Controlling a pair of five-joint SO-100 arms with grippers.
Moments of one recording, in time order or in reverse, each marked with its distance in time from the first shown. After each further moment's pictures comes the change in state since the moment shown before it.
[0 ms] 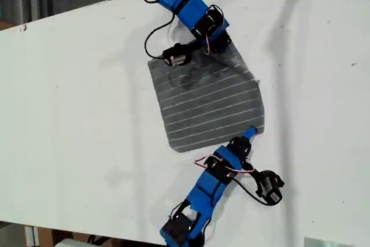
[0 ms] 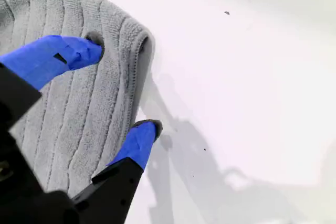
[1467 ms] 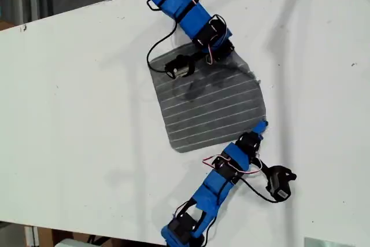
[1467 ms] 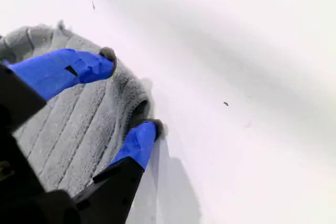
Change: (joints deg) arm 0 2.3 -3.3 4.4 -21.2 -7.7; arm 1 2.4 -8.8 -18.0 10.0 -7.3
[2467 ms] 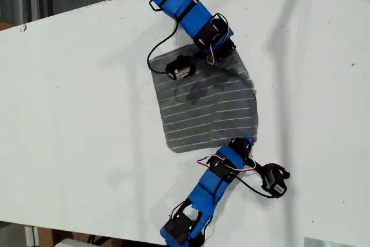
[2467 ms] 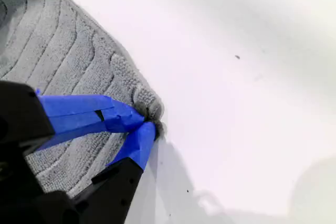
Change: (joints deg) arm 0 -2.5 2.3 0.2 17.1 -2.2; arm 1 -0.7 -1.7 -6.7 5.8 0.0
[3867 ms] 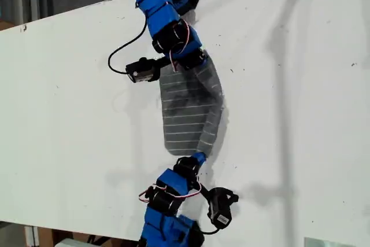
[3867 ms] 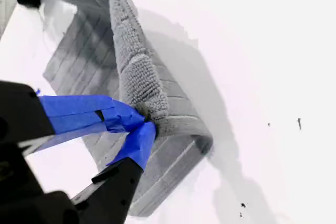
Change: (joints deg) arm 0 -13.9 47.6 27.1 12.9 12.2; arm 1 15.4 5.0 -21.4 23.2 -7.4
